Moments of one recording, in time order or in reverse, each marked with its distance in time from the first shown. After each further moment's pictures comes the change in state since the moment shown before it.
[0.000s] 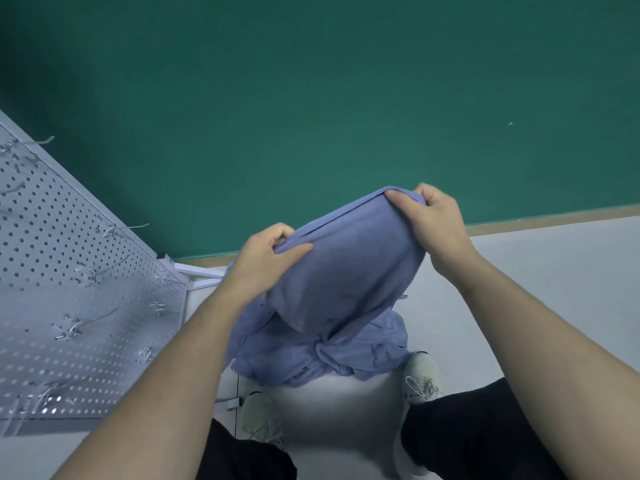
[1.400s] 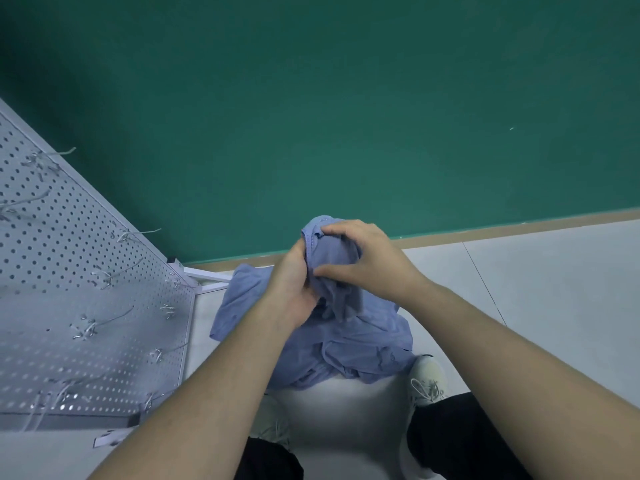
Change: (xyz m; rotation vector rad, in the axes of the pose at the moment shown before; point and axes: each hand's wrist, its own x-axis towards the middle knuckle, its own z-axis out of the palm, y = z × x) left_hand -0.020 0.048 0.041 -0.983 -0.029 -0.619; right_hand -0.044 0.009 0.051 -0.413 -0.413 -0.379
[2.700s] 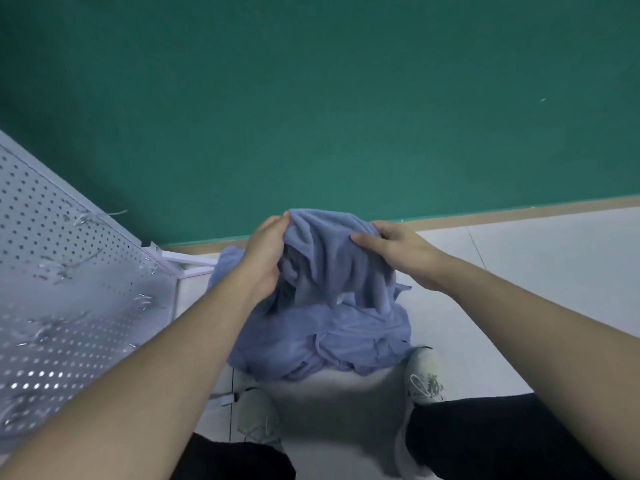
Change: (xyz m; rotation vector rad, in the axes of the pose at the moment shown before) left_hand 0.093 0.008 -0.044 0.236 0.168 0.202; right_hand 0.037 0.077 -0.004 0.345 -0.210 0.479
